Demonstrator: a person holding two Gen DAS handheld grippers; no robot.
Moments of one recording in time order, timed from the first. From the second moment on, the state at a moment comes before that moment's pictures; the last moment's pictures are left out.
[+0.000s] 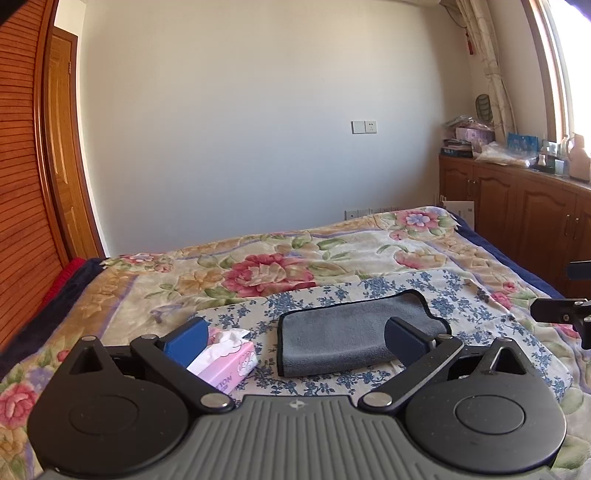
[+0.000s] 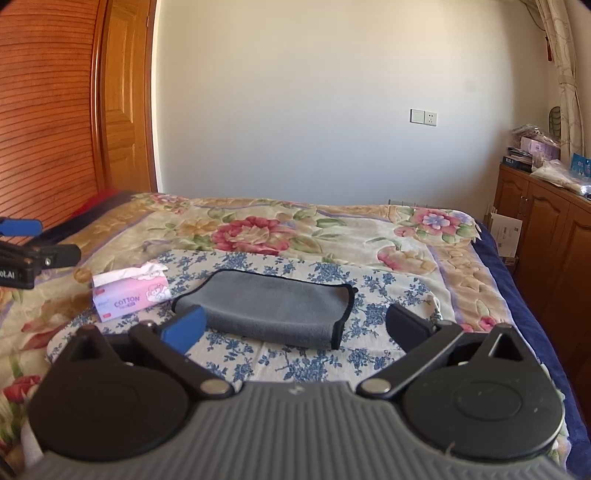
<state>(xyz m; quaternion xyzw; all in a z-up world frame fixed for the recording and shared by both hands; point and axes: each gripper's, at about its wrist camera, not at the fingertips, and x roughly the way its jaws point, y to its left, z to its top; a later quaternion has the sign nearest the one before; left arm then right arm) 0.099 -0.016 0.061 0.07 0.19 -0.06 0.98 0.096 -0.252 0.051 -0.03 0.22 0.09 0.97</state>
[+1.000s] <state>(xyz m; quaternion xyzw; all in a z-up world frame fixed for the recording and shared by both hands) 0.038 -0.006 0.041 0.06 0.20 -0.04 0.98 0.040 -0.251 0.046 -0.01 0.21 0.07 0.98</state>
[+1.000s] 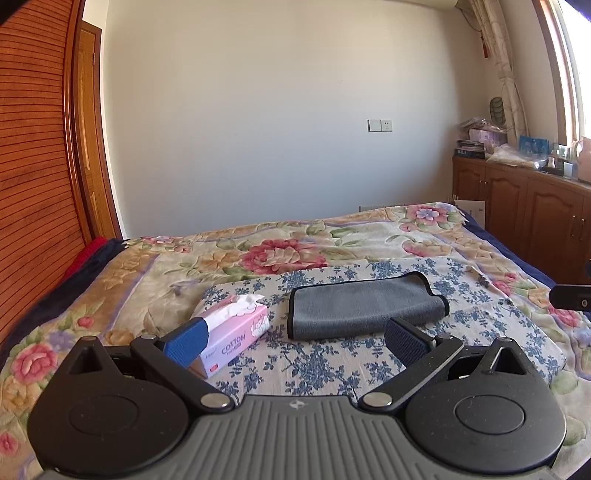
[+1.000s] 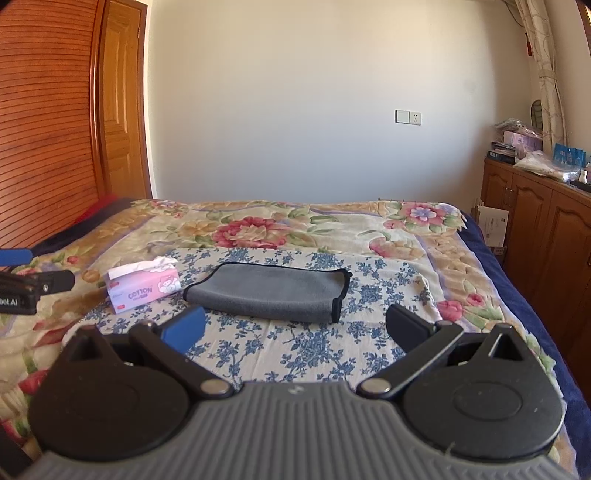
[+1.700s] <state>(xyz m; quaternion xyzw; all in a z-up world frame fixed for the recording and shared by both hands) 0.015 0.001 0.001 0.07 0.20 -0.04 0.98 0.024 -0.250 0.025 0.00 0.21 0.05 0.98</state>
